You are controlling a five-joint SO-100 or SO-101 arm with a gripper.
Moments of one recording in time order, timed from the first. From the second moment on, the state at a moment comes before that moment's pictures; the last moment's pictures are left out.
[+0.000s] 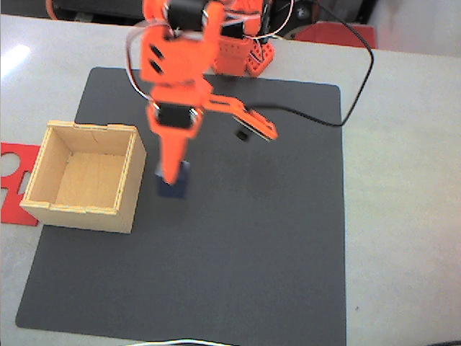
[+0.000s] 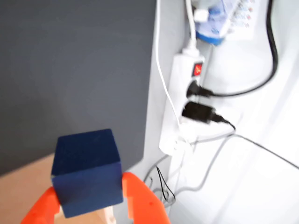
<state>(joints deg) 10.2 102.8 90.9 70.9 -13.2</state>
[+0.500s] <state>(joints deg) 37.1 102.3 90.2 59.0 -25.0</state>
